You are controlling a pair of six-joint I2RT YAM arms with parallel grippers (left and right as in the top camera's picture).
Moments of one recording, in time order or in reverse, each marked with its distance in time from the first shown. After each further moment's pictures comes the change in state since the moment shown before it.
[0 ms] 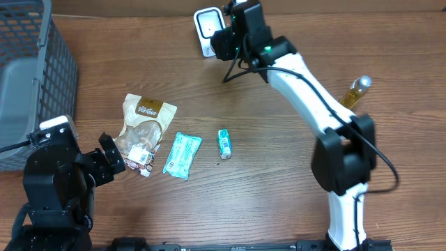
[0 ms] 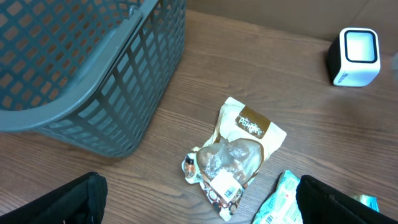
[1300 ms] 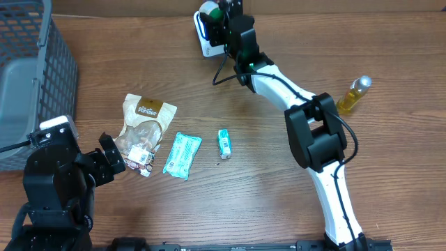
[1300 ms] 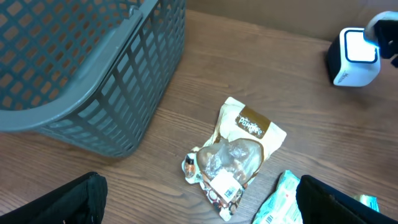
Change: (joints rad) left arm 0.000 0.000 0.000 0.000 0.000 0.000; right arm -0.017 0.293 -0.012 0.832 0.059 -0.019
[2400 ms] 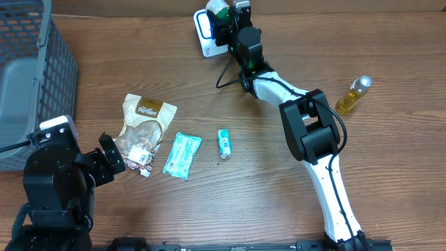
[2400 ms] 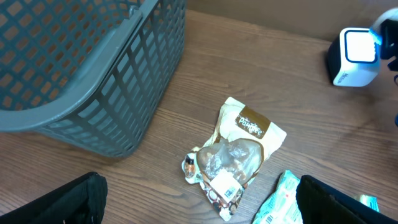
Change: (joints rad) left arm 0.000 0.000 0.000 0.000 0.000 0.000; right arm -0.035 0.126 0.000 0.358 -0.015 0.000
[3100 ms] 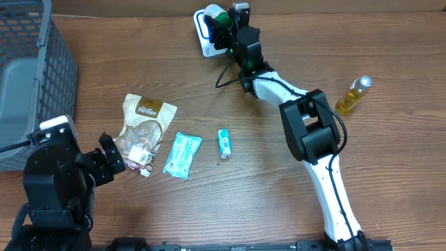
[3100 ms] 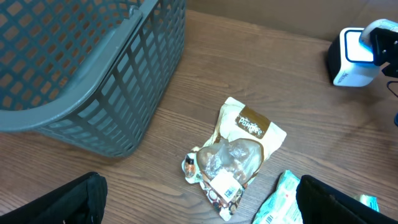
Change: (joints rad) left arm 0.000 0.000 0.000 0.000 0.000 0.000; right arm 0.000 0.000 0.000 -0.121 -0.046 0.098
